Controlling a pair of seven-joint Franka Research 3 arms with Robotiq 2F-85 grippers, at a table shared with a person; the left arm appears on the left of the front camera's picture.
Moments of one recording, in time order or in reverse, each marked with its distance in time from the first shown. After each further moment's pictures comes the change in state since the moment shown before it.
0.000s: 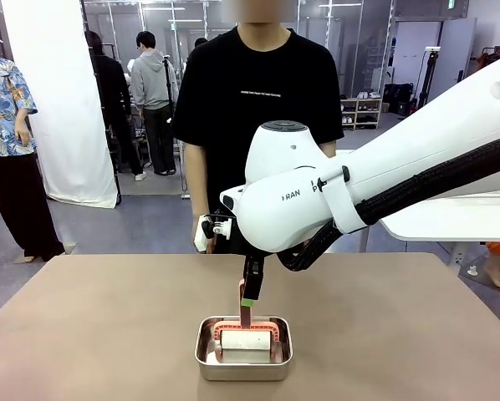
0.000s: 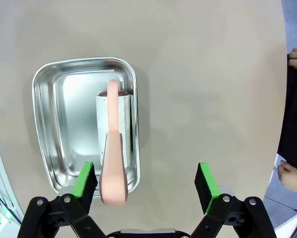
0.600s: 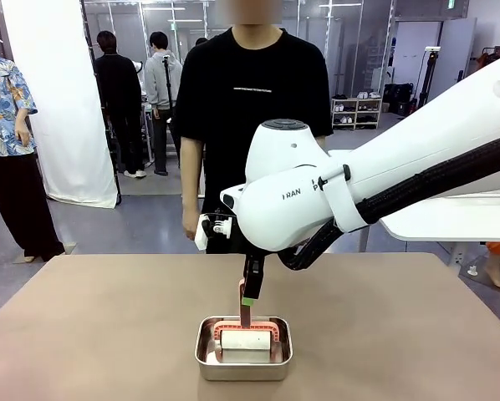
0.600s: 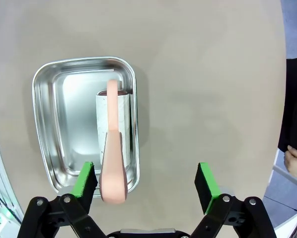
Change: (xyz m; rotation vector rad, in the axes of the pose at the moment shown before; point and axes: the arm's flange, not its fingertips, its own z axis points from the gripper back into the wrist) left arm 0.000 0.000 0.000 0.000 0.000 0.000; right arm 0.000 0.000 0.001 -0.001 0.000 -0.001
